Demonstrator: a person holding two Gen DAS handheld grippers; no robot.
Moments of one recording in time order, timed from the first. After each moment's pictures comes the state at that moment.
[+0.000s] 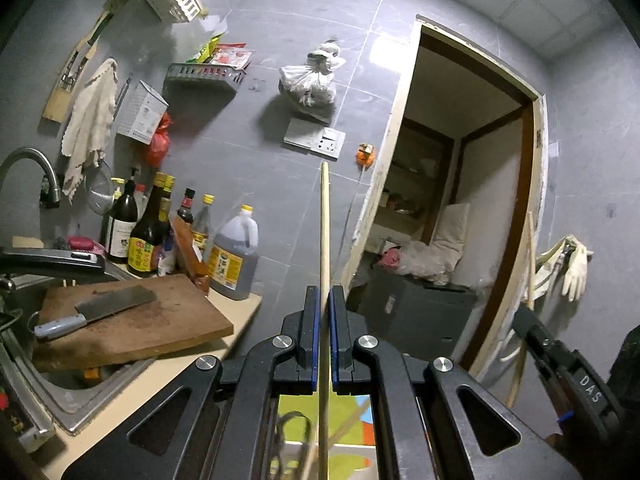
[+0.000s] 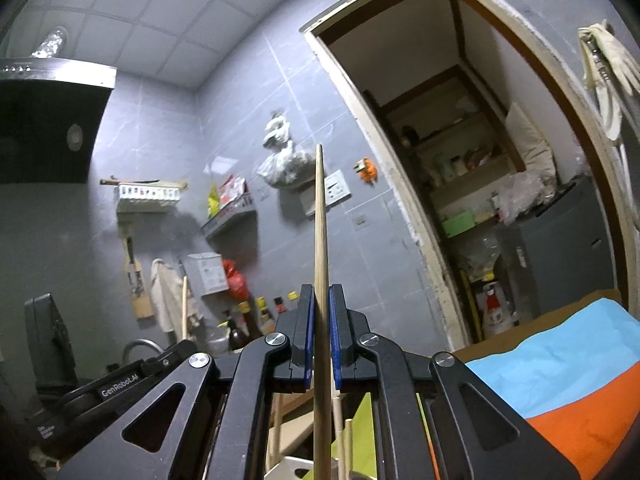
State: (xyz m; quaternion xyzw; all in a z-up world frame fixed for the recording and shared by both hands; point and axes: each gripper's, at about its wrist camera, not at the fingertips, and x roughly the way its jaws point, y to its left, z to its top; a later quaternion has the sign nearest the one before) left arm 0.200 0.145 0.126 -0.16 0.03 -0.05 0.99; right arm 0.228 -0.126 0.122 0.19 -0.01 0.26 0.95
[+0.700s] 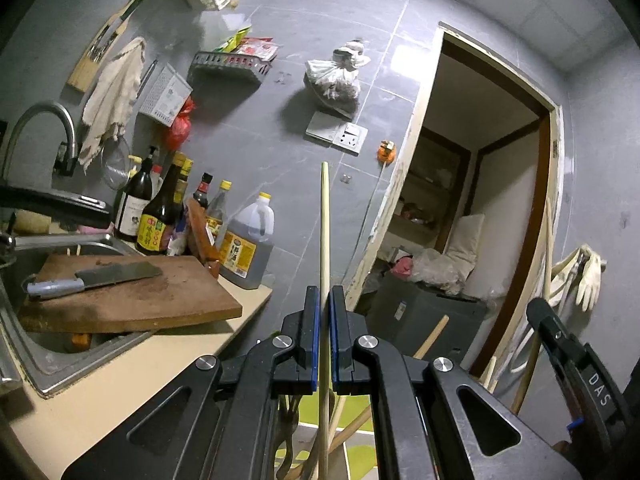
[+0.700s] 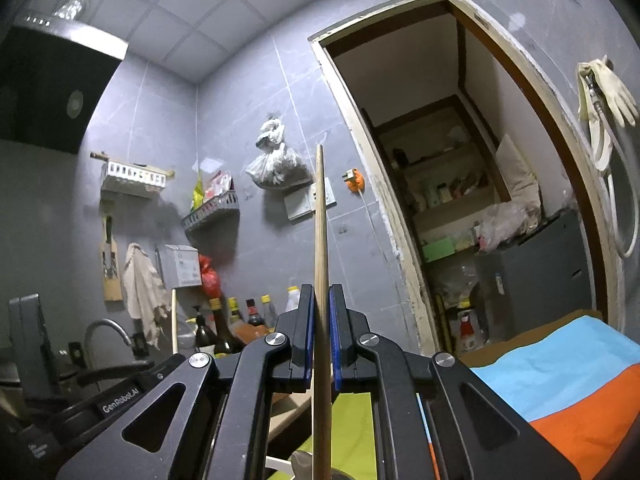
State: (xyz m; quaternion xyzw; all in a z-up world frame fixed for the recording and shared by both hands) left arm 0.208 0.137 0.084 -0.19 0.02 -0.02 0.98; right arm 0.226 -0.098 0.096 0.14 -0.05 0.21 0.97
